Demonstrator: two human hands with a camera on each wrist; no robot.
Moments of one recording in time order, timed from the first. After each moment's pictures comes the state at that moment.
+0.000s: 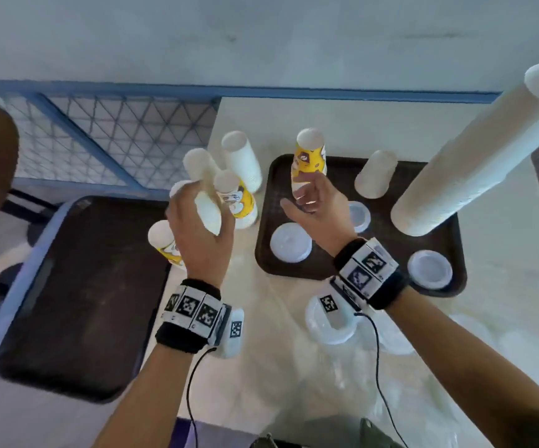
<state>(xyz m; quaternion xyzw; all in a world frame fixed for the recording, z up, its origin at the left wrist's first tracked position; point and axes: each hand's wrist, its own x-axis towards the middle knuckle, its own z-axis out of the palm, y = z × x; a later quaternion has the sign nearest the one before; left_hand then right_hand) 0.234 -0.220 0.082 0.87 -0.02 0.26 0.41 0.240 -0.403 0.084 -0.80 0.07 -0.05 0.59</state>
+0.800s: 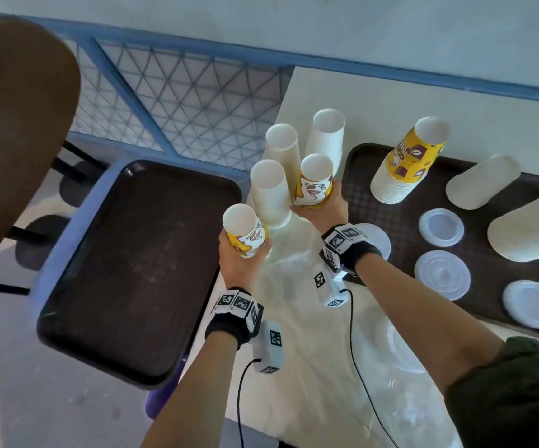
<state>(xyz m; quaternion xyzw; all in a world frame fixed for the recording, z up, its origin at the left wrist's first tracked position) 0.238 -0.124 -0.054 0.78 0.30 0.05 0.55 0.324 -0.277 -0.030 -0.84 0.19 0.07 0.50</state>
